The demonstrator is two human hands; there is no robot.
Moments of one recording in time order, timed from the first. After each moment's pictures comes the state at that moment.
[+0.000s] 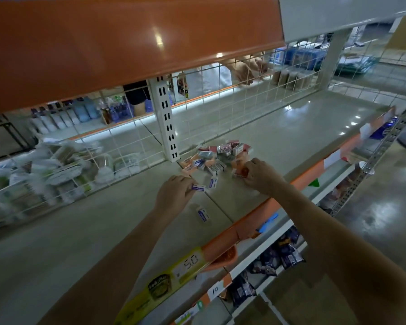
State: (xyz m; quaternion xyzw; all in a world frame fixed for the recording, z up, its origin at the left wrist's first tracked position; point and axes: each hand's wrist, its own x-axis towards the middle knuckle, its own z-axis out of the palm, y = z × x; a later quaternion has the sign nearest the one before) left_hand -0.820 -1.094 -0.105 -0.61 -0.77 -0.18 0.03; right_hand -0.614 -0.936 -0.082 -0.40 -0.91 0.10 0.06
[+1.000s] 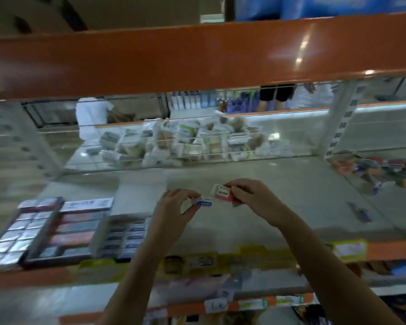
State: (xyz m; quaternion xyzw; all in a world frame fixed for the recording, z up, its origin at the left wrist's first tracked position) left_hand -0.900 -1.483 -0.059 -0.35 -0.87 -0.34 0.09; right_hand -0.815 -1.287 -0.034 -0.10 -0.84 0.53 0.07
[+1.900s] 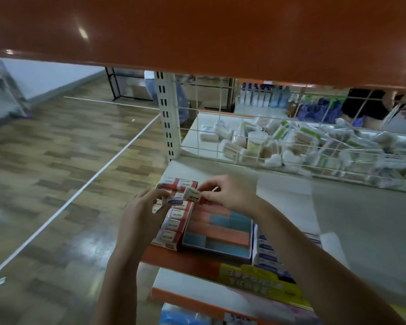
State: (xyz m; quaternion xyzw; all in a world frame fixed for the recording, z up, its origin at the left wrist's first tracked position) left_hand -1.021 -1.808 -0.064 -0.10 -0.93 -0.32 0.14; right_hand -1.022 -1.598 -0.023 0.07 -0.89 0.45 -0.08
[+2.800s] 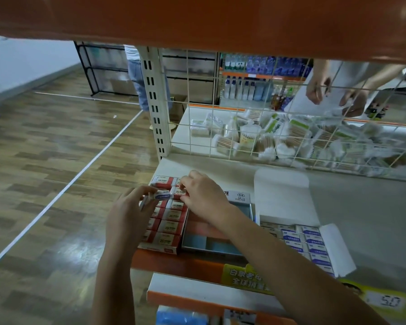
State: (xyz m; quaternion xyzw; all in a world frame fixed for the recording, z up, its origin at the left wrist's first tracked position) left_hand -1.044 -1.824 -0.080 -0.11 -0.92 -0.33 0.16; right_hand -1.046 -1.651 -0.055 0.09 -0.98 0.16 0.05
